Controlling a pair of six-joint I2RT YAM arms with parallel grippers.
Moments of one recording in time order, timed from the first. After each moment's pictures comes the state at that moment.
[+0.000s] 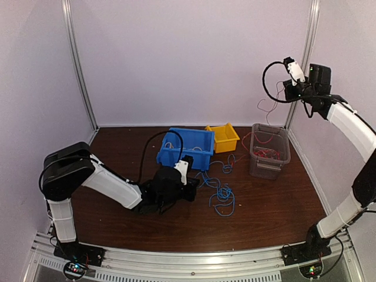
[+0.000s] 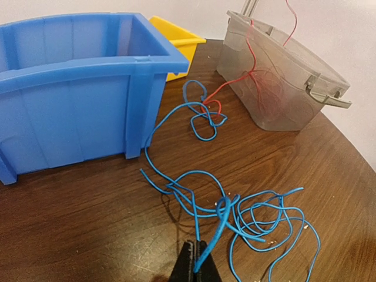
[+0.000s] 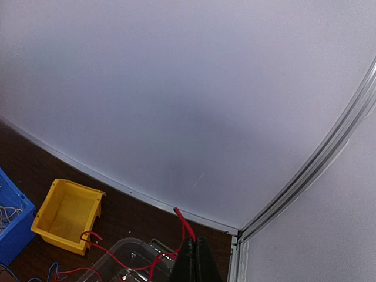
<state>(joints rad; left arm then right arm) -1.07 1.94 0.88 0.69 -0.29 -0.44 0.07 1.48 1.53 -0.19 -0.06 -0.35</state>
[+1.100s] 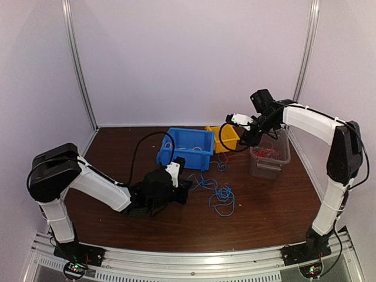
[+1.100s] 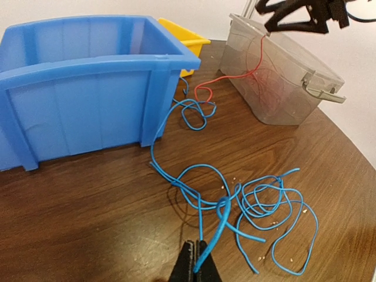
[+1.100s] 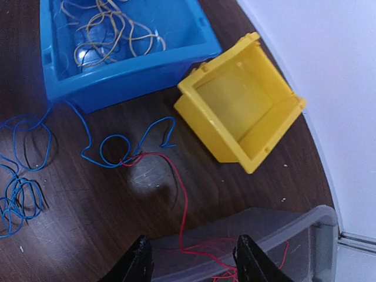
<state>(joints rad) -1.07 1.86 0.79 0.70 -0.28 -0.43 0.35 1.80 1.61 -0.72 -0.14 -0.72</state>
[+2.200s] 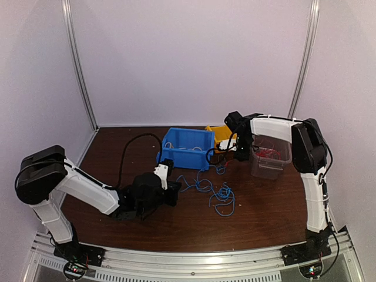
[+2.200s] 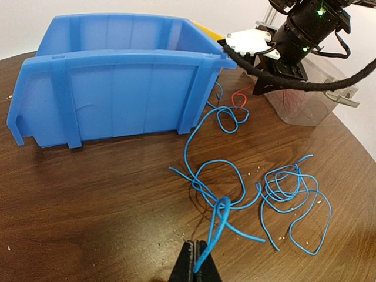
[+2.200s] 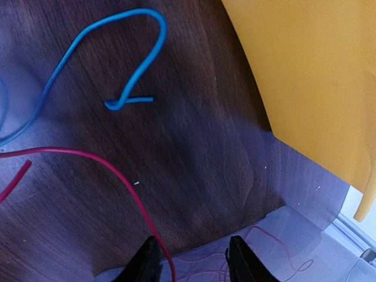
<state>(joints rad) -1.07 1.71 0.63 0.69 -0.37 -0.46 0.47 2.23 1.82 -0.88 0.31 -0.82</state>
